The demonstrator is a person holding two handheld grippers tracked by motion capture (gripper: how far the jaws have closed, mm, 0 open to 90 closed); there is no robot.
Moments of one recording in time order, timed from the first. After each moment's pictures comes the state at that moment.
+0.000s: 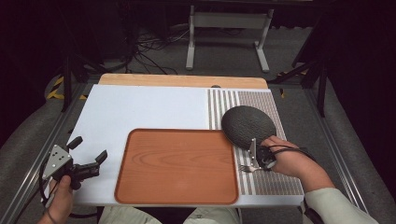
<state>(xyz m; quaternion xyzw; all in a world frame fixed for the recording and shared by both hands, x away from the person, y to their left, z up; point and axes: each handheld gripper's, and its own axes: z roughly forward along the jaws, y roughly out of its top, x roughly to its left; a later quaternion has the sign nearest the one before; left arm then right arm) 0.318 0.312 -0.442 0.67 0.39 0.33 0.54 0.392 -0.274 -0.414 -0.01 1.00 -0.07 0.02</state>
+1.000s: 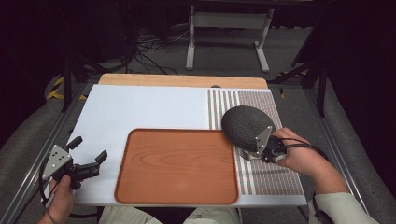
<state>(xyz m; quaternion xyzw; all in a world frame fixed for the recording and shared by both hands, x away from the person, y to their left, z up) 0.318 0.312 -0.442 0.67 0.39 0.33 0.54 0.386 -0.286 -0.367 0.04 0.99 0.05 0.08</state>
